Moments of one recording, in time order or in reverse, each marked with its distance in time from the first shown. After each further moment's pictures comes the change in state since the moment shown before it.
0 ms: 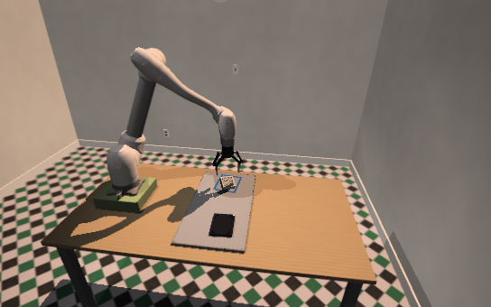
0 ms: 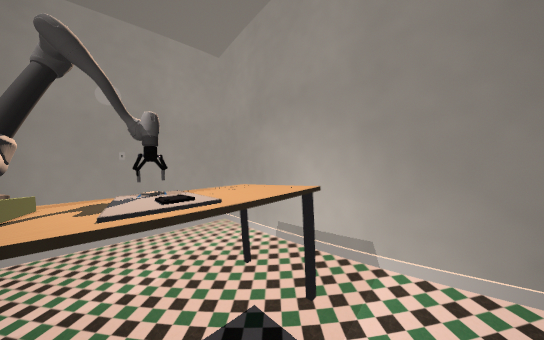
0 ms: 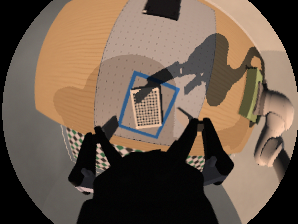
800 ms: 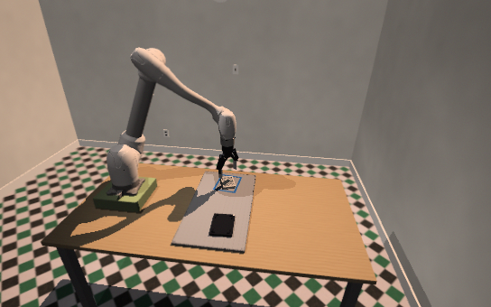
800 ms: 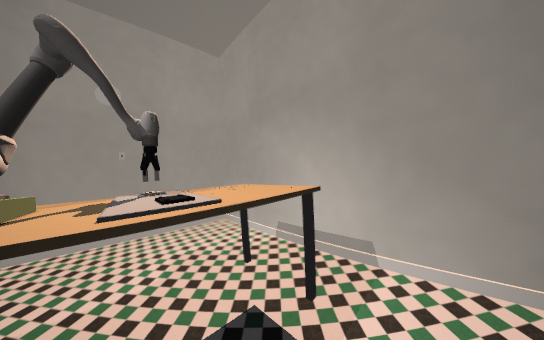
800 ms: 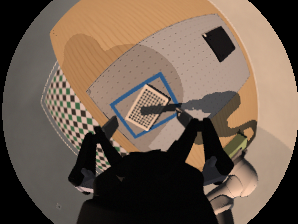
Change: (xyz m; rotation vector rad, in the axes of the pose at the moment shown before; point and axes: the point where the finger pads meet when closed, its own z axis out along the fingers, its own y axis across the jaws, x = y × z) arm 0.000 0.000 0.000 -0.003 0.008 -0.669
